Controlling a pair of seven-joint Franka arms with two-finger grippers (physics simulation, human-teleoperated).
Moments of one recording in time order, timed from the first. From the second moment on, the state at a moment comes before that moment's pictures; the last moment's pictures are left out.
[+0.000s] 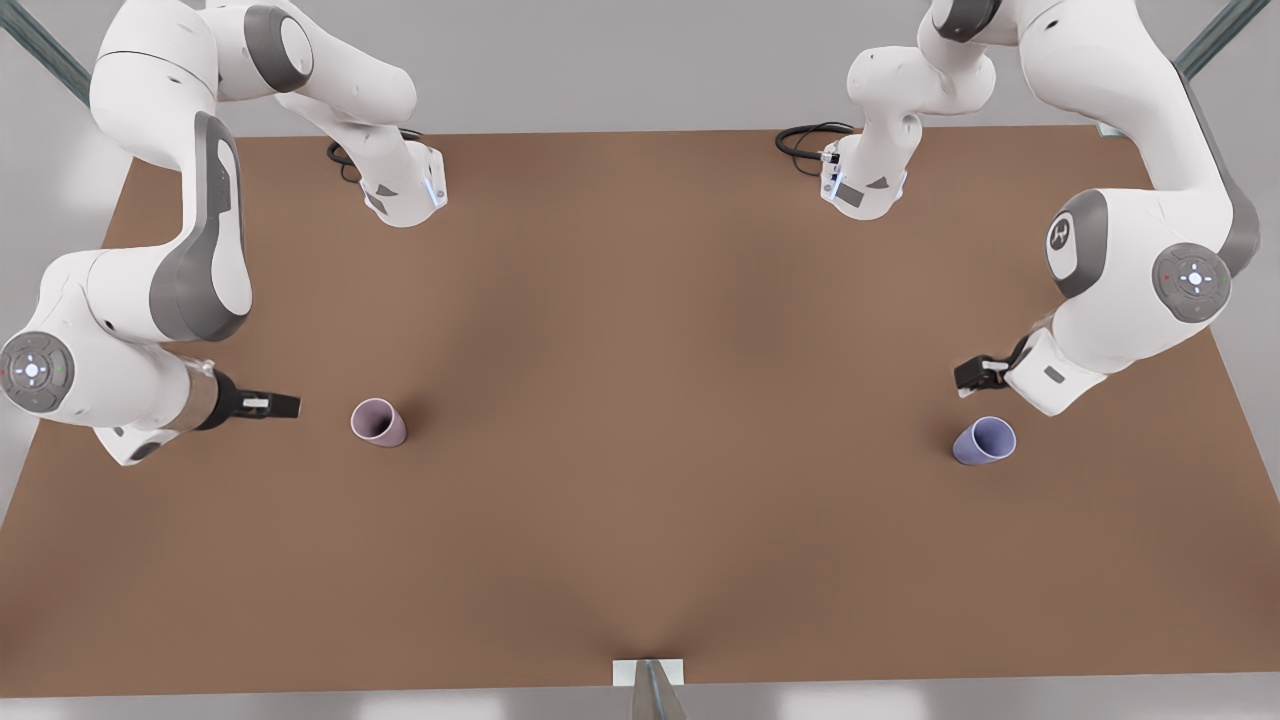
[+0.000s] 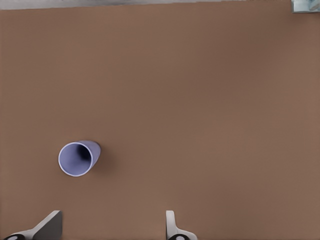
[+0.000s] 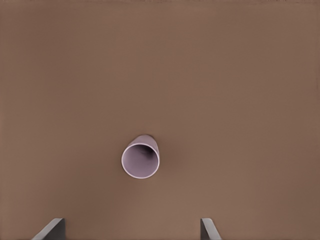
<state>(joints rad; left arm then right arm) -0.10 0.24 0.04 -1.45 -0.02 1.65 -0.01 -0.18 0.42 0.24 -1.24 -0.05 1.44 0.12</state>
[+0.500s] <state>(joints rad) -0.10 0.25 0.05 -1.48 -0.02 1.64 -0.02 -0.15 0.42 0.26 -1.64 -0.06 1.73 0.17</state>
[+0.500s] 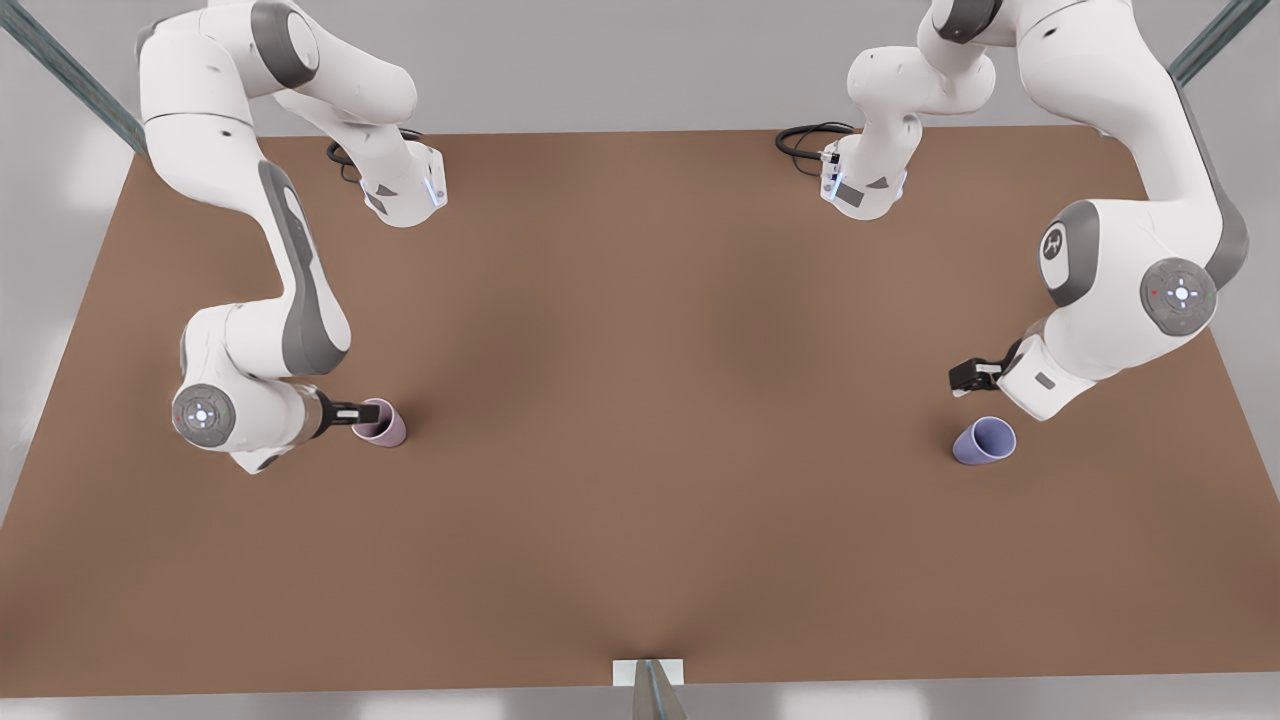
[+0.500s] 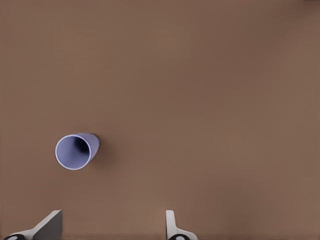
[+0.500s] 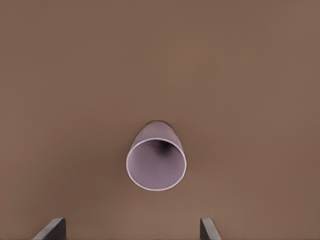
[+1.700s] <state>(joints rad) -0.10 0.28 0.05 -1.49 0.00 1.61 -0.02 -0.14 0.51 0.33 -1.69 -0.10 2.06 0.23</state>
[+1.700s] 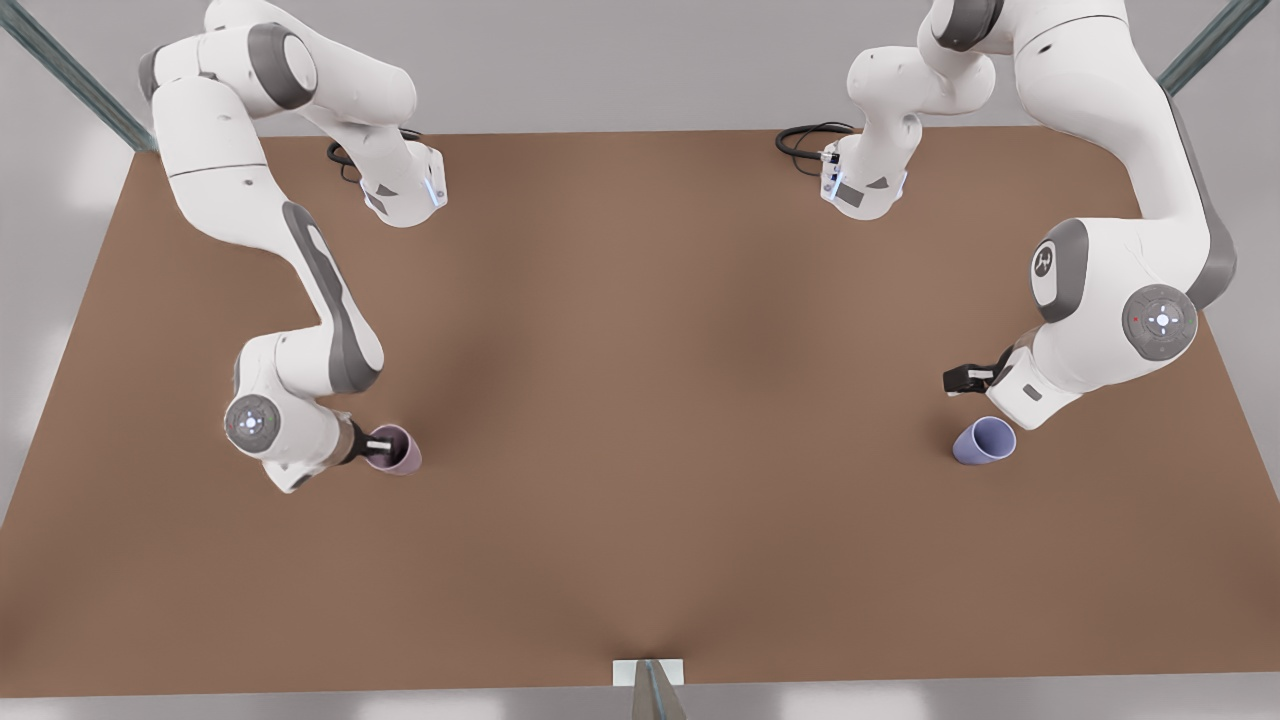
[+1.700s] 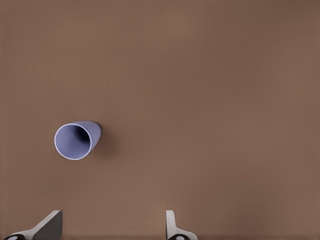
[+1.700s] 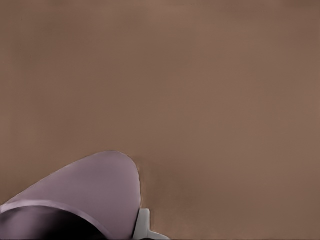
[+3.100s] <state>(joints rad) 0.15 0.52 0.09 -1.76 0.01 2.12 0.15 -0.17 0.27 0.30 -1.47 -0.05 1.75 0.85</state>
